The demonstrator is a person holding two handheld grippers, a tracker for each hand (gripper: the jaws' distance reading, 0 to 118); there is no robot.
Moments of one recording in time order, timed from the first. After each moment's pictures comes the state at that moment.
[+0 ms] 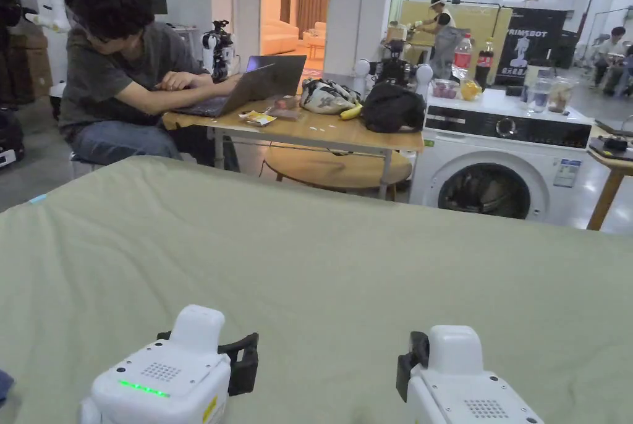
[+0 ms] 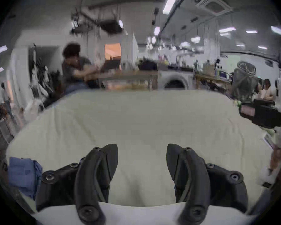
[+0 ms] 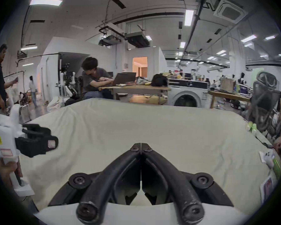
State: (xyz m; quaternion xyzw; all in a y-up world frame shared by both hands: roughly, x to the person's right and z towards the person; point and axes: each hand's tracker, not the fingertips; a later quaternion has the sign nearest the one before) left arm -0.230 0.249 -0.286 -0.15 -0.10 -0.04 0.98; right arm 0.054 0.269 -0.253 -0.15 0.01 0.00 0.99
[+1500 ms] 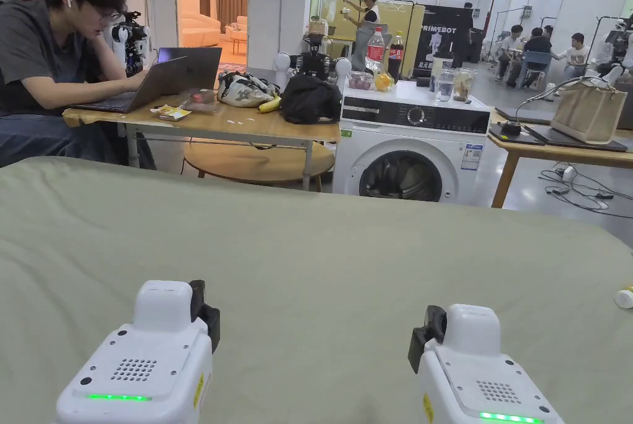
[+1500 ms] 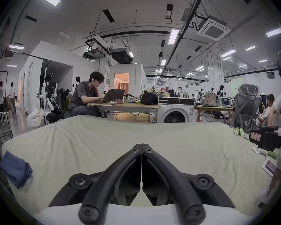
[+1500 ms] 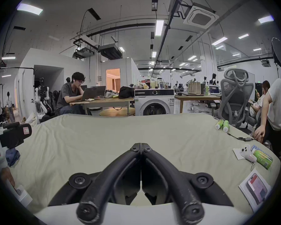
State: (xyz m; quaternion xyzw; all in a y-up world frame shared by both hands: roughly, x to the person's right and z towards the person) left arm -0.156 0.274 -0.279 -0.06 -0.09 0.01 0.99; right arm 0.133 0.279 -0.224 -0.09 -0.11 -0.03 0.99
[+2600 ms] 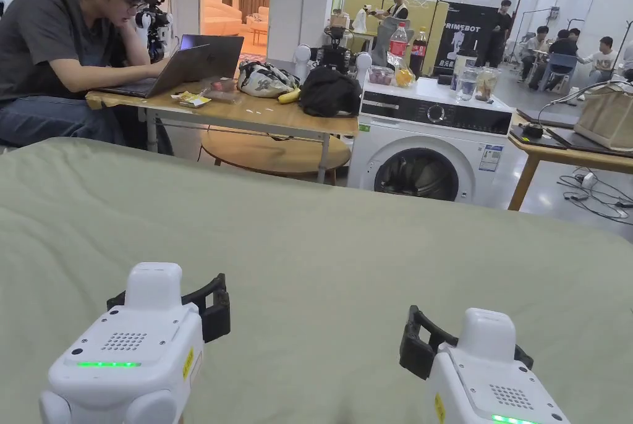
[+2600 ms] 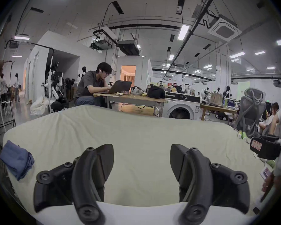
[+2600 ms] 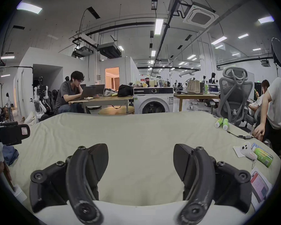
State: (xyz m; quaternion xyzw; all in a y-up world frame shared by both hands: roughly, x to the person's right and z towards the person) left arm -0.179 0.272 -0.286 -0.10 -0.07 0.05 0.99; right arm 0.137 0.272 -0.226 -0.10 -0.11 -0.04 0.99
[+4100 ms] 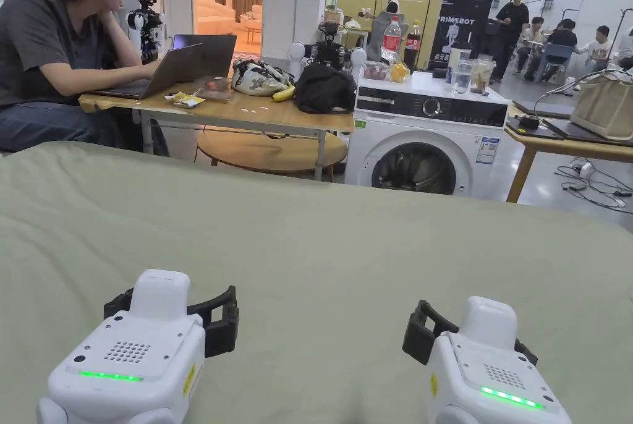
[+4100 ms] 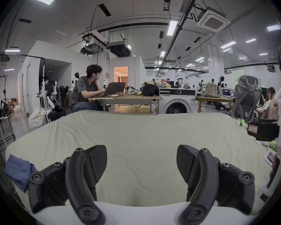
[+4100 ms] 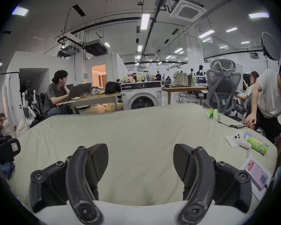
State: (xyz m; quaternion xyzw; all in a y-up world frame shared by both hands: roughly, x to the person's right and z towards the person) left arm -0.174 0.272 -0.282 -0.10 -0.10 -0.01 0.99; right arm 0.134 0.273 -0.238 -0.12 -0.18 -0.07 0.97
